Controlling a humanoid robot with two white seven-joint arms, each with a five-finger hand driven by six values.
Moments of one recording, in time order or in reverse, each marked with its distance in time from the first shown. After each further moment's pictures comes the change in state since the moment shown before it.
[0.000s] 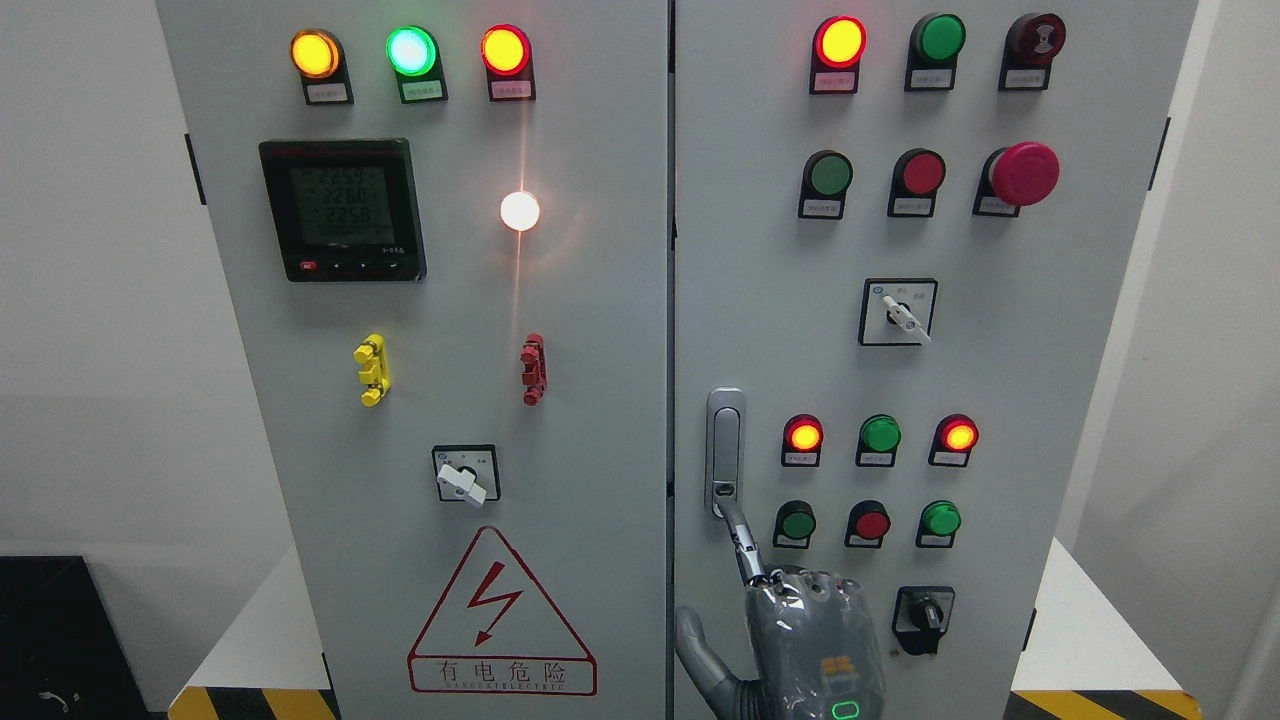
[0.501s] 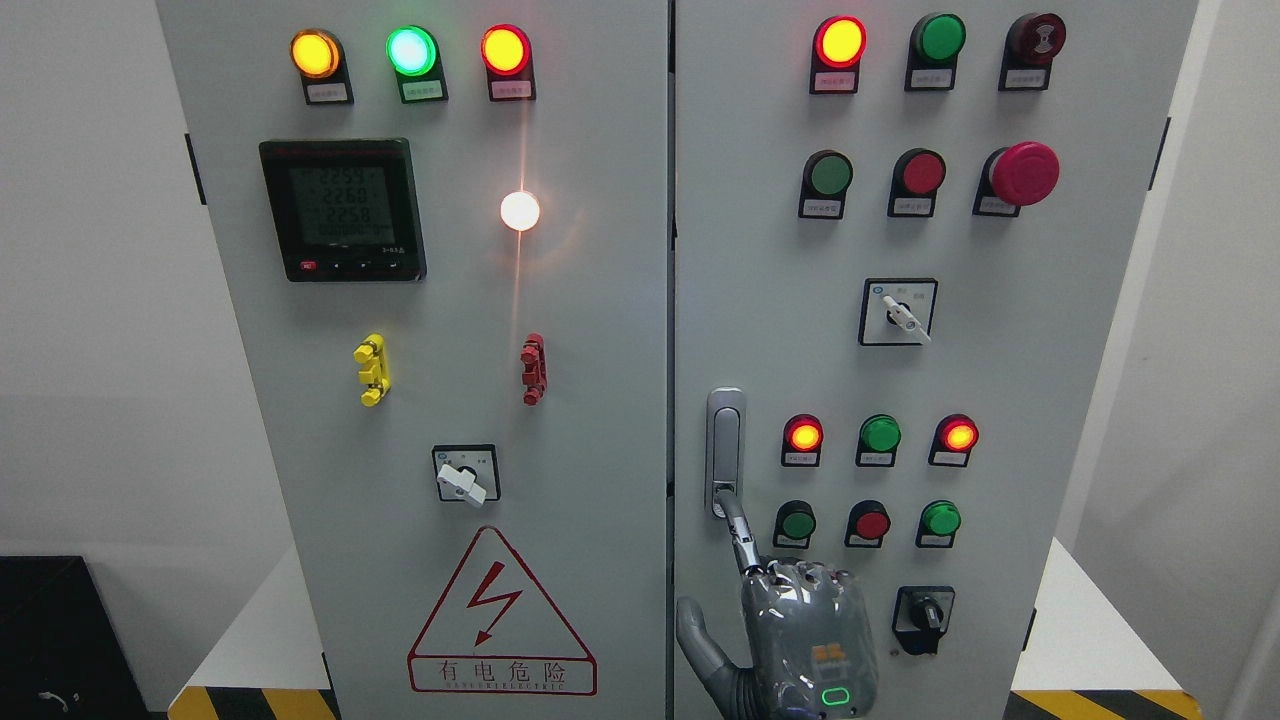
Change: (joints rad) left arm 0.000 0.000 0.000 0.000 0.000 0.000 0.000; right arm -0.026 0.001 0.008 0.042 0.047 0.047 0.002
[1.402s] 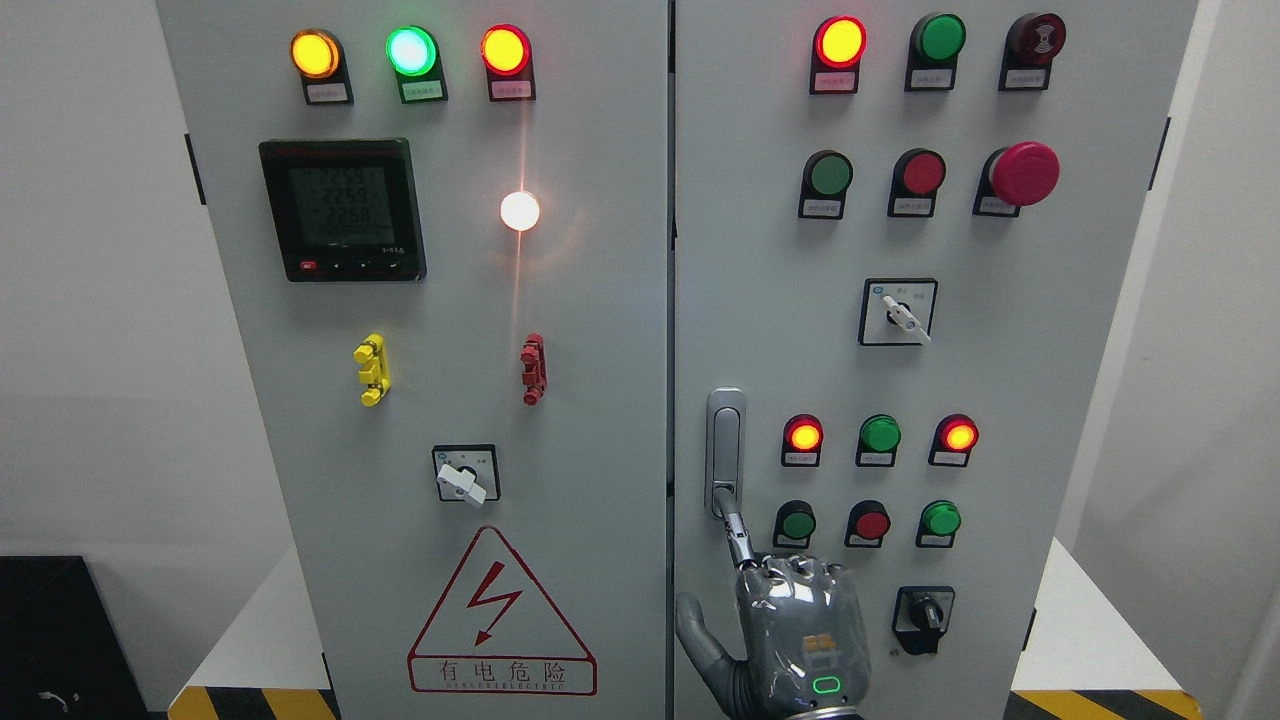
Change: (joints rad) left arm 0.000 0.000 0.000 0.000 0.000 0.000 0.000; right arm -0.029 0.001 0.000 0.041 0.018 0.014 0.008
